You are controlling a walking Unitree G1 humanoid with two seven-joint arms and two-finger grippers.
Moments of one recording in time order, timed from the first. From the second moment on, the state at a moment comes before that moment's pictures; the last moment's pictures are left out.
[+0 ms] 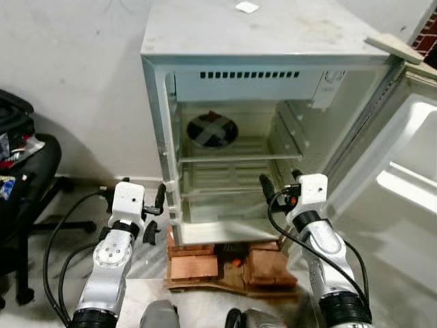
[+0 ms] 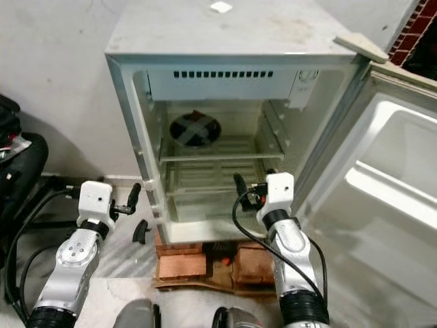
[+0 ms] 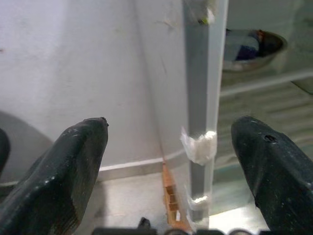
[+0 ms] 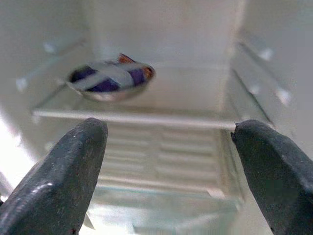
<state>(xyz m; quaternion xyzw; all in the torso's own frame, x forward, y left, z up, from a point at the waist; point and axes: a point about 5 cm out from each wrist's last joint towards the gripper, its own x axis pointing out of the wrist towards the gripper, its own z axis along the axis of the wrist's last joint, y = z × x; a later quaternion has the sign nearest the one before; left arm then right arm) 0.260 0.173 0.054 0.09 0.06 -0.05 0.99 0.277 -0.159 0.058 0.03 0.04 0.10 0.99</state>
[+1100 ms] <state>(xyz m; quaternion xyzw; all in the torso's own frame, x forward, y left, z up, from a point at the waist) 0.253 0.178 0.047 0.10 0.07 -0.05 0.99 0.270 -0.161 0.055 0.03 0.04 0.09 0.99</state>
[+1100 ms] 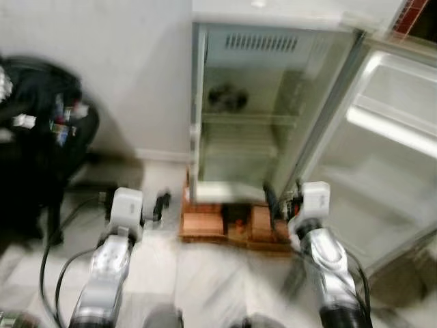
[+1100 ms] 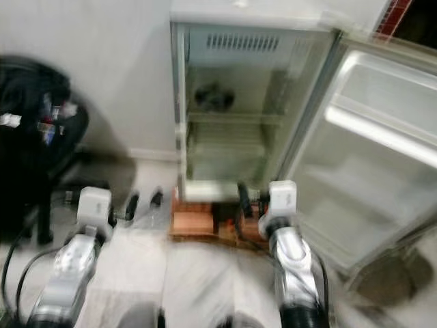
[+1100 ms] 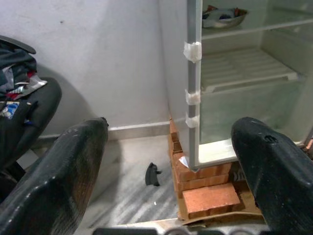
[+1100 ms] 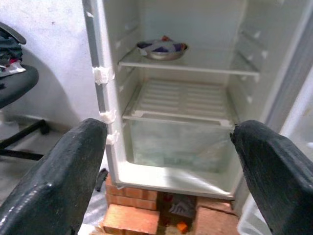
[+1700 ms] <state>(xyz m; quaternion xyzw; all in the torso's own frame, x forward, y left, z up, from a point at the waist) 0.248 0.176 0.040 0.10 0.08 -0.08 0.99 0.280 -0.161 0.067 0.01 0.04 0.07 1.00</state>
